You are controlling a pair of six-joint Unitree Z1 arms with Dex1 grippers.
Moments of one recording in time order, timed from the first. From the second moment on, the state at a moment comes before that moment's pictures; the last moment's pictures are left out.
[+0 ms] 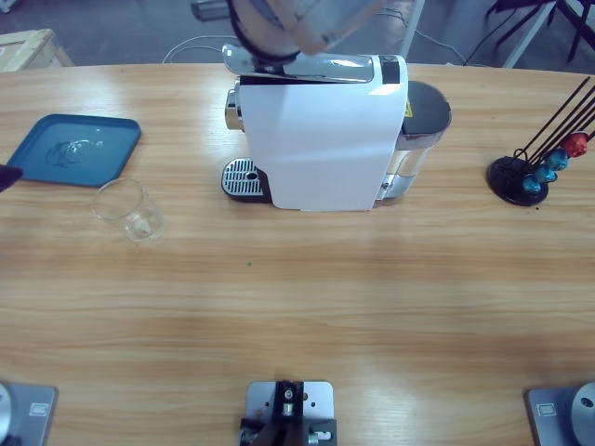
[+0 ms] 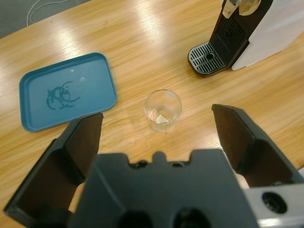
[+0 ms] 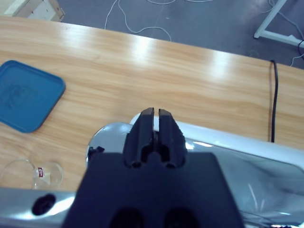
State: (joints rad) arm 0 -0.71 0.94 -0.81 0.52 0.18 -0.11; arm 1 1.02 2.11 -1.79 0.48 -0.55 0.53
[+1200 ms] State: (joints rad) arm 0 -0.57 0.97 -0.64 0.18 0.14 -0.21; arm 1 0.94 1.21 -1.40 0.77 -0.07 0.28
